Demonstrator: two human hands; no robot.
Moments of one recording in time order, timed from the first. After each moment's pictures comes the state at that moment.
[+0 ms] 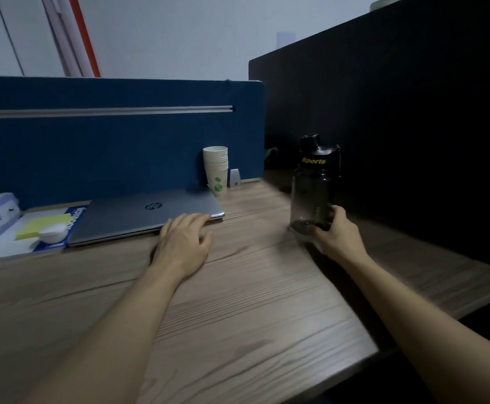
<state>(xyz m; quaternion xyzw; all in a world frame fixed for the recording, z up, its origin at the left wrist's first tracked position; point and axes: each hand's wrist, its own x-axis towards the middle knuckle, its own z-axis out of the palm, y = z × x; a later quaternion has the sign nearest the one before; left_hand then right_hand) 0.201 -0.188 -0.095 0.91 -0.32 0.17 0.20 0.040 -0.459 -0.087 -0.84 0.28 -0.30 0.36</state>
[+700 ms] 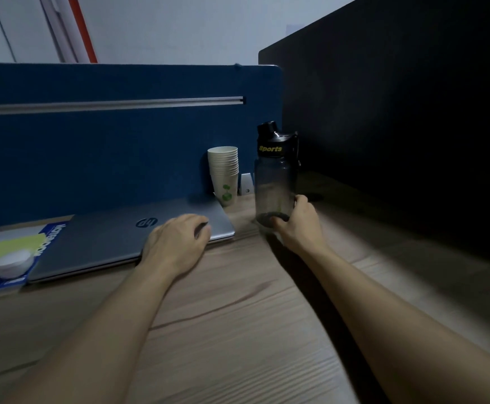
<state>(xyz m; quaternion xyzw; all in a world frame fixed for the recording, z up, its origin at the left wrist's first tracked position) 0.299 -0.212 -0.091 0.92 -0.30 0.17 0.18 0.203 -0.437 -0.092 -0.85 0.25 -0.31 0.34</state>
